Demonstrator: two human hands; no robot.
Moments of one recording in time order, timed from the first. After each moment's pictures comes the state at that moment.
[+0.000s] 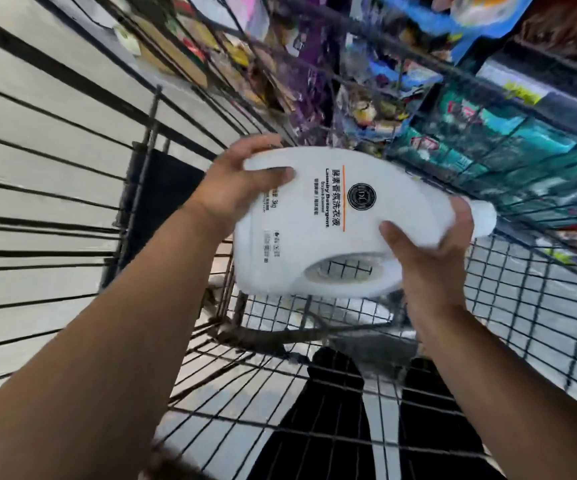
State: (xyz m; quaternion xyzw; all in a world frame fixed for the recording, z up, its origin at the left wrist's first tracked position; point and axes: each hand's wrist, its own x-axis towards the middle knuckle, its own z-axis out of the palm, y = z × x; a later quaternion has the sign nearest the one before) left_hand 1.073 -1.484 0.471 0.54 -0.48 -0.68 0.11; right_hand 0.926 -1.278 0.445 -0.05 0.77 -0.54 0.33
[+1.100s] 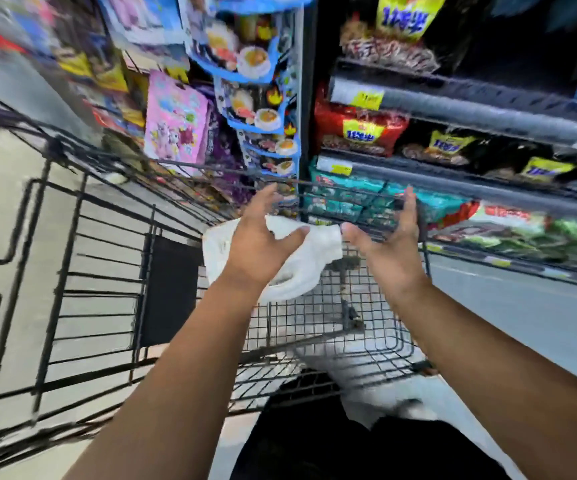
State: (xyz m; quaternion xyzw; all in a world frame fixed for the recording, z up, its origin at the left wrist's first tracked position) left_hand 1.018 -1.343 0.650 0.38 -0.76 -0.50 0.15; right_hand 0.889 -1.192 0.632 -0.09 0.80 -0.54 0.25
